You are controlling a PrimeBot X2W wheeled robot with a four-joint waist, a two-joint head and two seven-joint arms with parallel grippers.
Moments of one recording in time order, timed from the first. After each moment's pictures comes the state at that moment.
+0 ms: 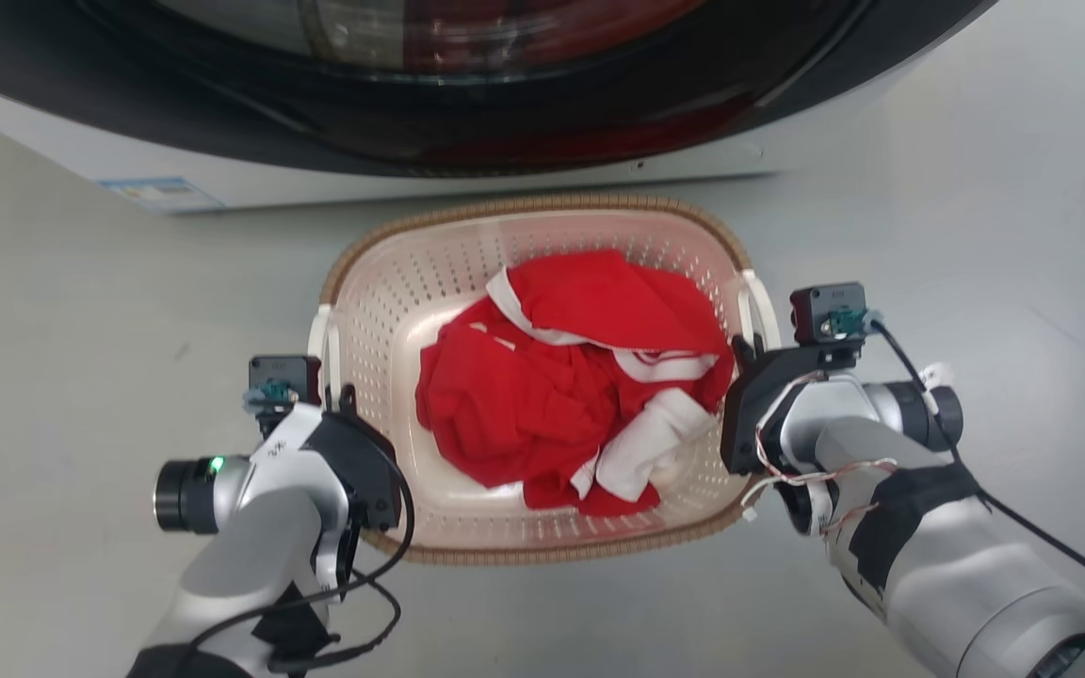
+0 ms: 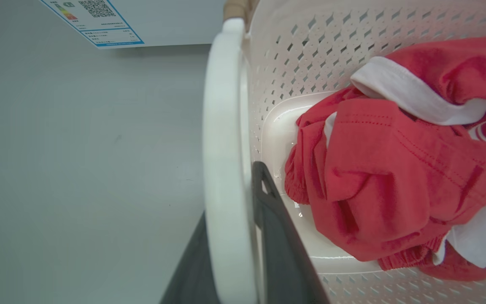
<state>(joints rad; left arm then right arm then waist) -0.77 0.05 -0.67 1.12 -0.76 0.12 -0.10 -0.94 -0.07 1.08 1.12 1.02 -0.13 -0.04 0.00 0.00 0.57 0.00</state>
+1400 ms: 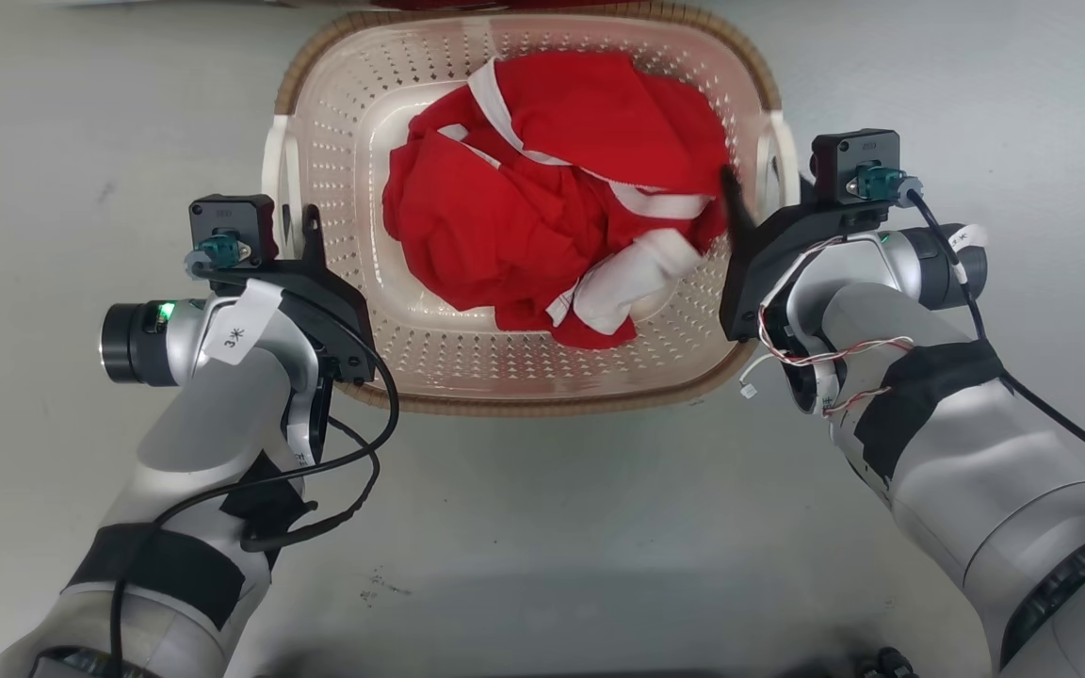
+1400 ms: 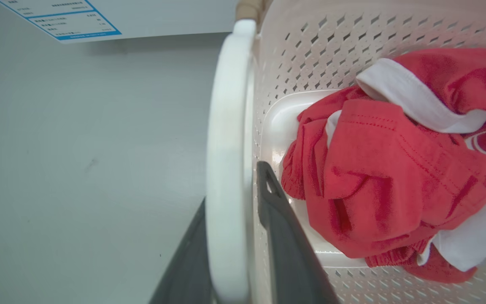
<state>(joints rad) -1.00 0.07 -0.64 1.17 -0.73 0.12 -0.20 -1.16 -0.07 1.08 1.14 0.99 -0.13 -0.15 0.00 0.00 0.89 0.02</state>
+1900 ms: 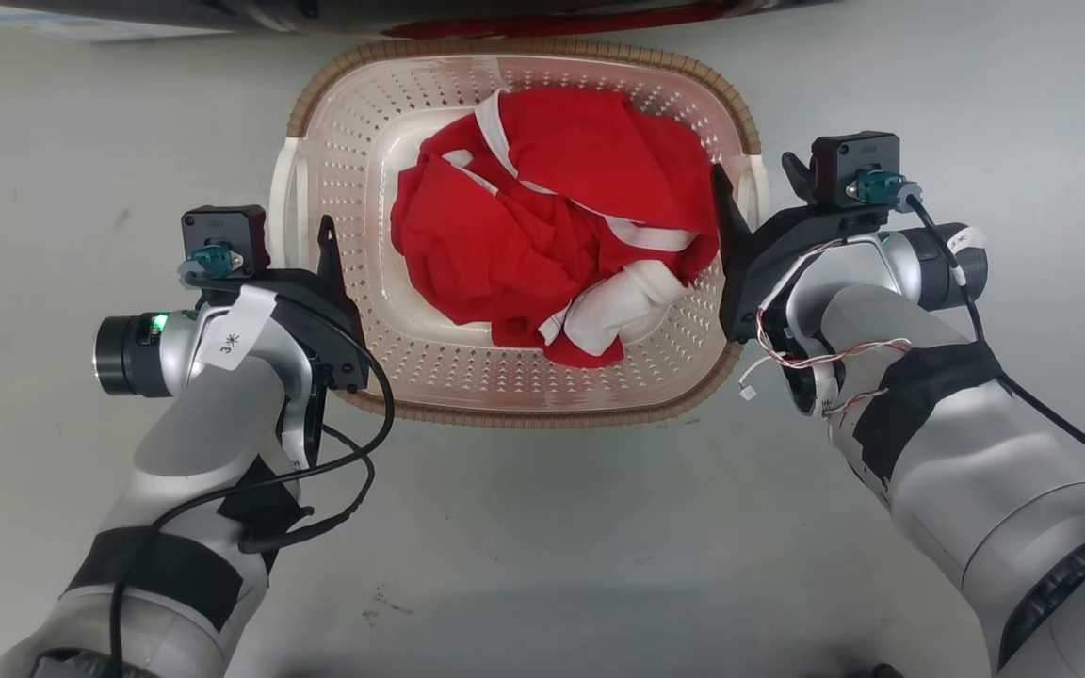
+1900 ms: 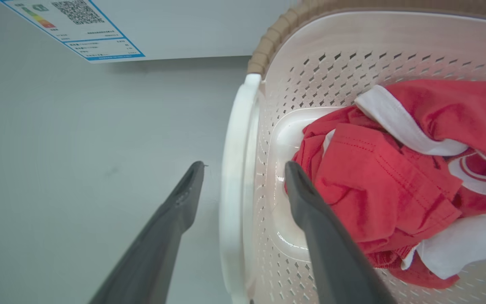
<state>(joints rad) -1.00 0.06 -0.63 1.21 -0.74 0.12 -0.22 -1.16 -0.06 1.08 1.15 0.99 -0.13 -0.17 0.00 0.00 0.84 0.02</state>
